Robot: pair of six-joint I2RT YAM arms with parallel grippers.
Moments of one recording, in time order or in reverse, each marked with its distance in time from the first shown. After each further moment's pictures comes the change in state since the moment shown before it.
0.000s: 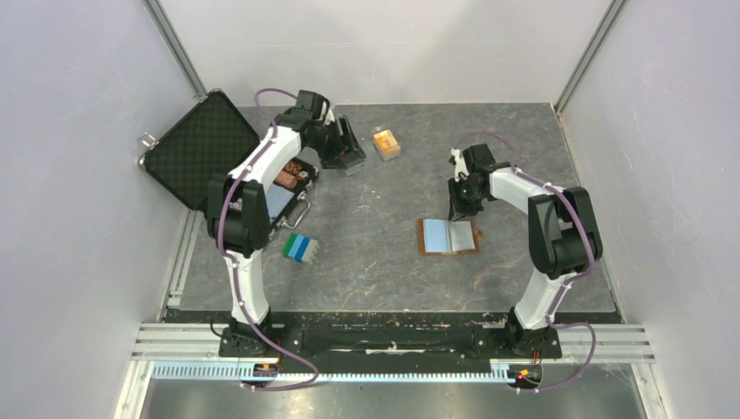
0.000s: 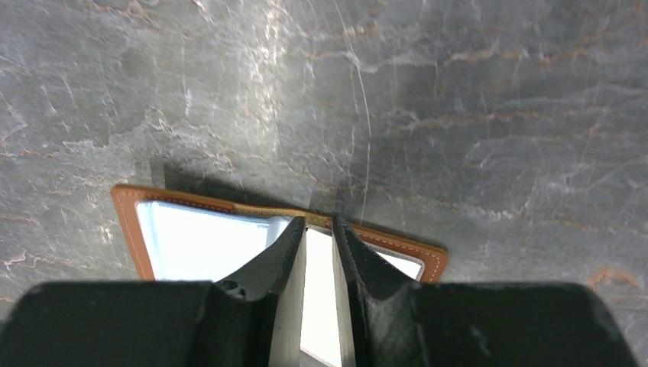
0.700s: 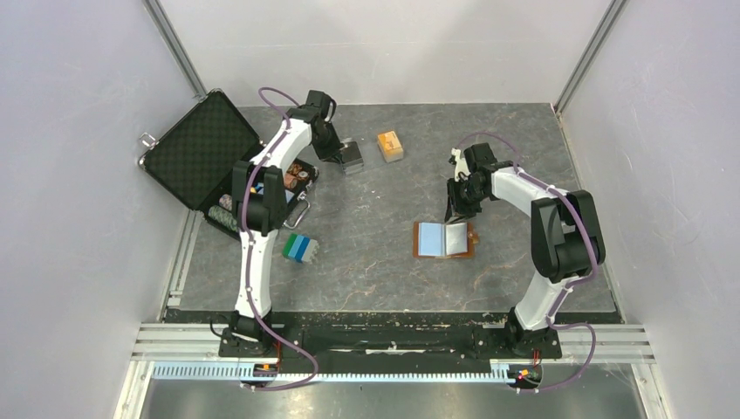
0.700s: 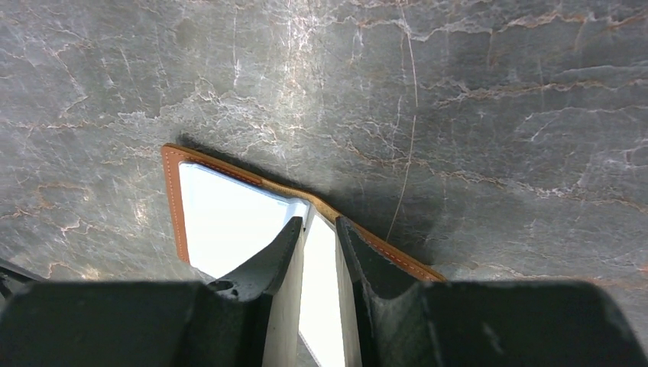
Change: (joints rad) left arm 0.032 0.329 0.346 -0.154 -0.326 -0.052; right arm -0.004 -0.038 -0.008 -0.052 -0.082 0.045
